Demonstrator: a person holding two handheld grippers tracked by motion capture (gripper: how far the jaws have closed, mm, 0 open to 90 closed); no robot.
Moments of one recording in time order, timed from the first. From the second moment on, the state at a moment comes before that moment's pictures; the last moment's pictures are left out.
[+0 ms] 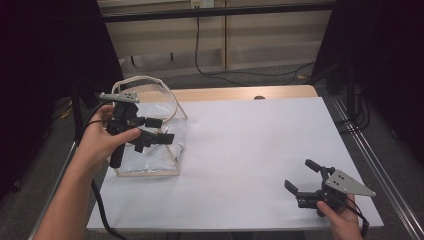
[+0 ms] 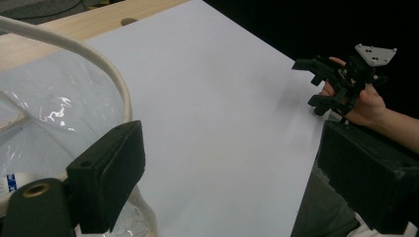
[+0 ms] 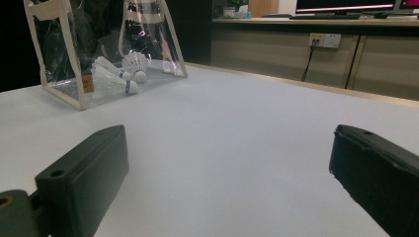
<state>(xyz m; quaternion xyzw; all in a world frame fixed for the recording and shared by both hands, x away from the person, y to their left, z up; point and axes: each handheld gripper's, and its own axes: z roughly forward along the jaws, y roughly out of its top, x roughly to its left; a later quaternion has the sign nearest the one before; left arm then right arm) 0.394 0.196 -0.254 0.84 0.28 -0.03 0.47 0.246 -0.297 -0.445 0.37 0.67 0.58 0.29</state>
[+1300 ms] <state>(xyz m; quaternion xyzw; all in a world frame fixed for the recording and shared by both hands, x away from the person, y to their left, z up) 0.374 0.190 -0.292 0.84 0.23 -0.04 0.48 0.245 -0.297 -0.444 0.37 0.66 0.58 0.29</state>
